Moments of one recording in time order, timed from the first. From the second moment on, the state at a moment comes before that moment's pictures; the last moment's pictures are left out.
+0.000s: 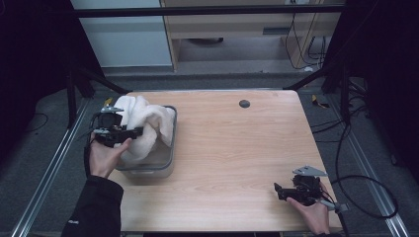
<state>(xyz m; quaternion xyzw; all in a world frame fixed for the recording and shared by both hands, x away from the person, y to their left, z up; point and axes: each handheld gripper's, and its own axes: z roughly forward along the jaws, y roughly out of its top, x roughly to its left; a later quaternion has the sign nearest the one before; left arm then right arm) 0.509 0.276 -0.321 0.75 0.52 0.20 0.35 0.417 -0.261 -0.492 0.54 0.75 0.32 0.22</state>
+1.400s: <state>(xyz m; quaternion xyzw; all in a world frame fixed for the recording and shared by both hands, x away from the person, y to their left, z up) 0.477 0.230 -0.238 0.80 0.43 0.18 0.39 0.416 -0.262 -0.491 0.54 0.75 0.32 0.22</state>
